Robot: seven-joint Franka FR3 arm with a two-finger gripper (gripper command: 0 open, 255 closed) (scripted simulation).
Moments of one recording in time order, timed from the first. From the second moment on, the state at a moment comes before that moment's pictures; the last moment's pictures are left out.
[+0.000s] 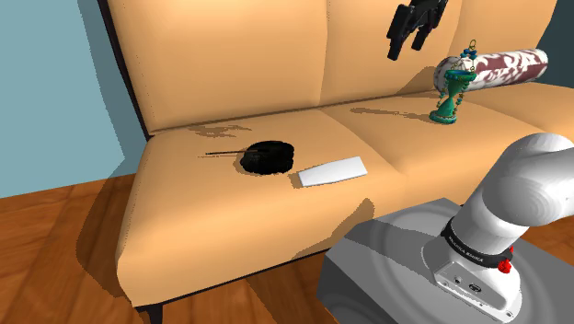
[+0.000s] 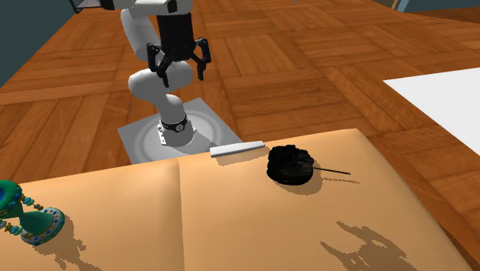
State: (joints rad) arm -0.02 -0.83 0.03 -2.28 -0.08 1.58 0.07
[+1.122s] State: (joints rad) arm 0.23 -0.79 0.12 -2.72 -0.19 2.12 -0.27
